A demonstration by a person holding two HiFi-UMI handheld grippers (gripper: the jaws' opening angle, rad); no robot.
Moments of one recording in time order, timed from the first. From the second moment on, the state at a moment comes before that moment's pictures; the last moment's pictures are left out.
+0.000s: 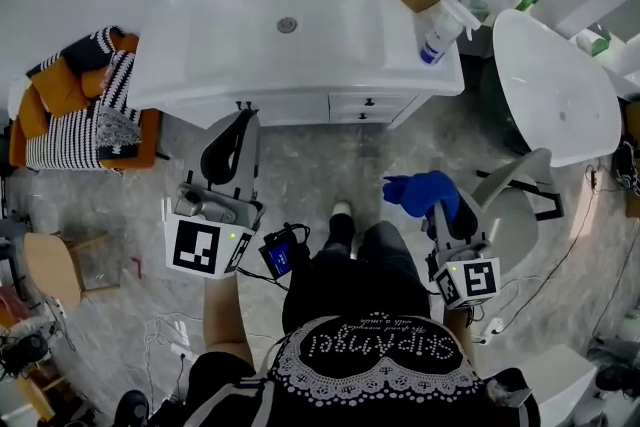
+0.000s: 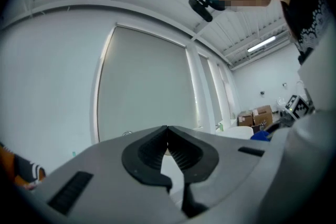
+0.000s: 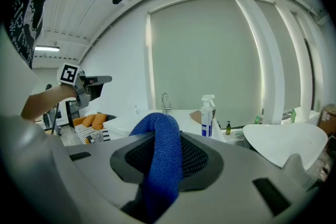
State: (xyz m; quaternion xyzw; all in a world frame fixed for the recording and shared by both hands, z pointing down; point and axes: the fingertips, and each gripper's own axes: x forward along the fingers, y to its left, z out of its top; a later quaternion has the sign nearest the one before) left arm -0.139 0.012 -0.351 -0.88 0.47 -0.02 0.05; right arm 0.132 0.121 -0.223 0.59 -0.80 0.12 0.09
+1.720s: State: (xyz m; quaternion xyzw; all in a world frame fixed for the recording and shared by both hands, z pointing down) left arm 0.039 0.031 -0.266 -0.89 0.46 0.02 -0.06; right arm 0.210 0.059 -0.207 0.53 -0.84 0.07 0.09
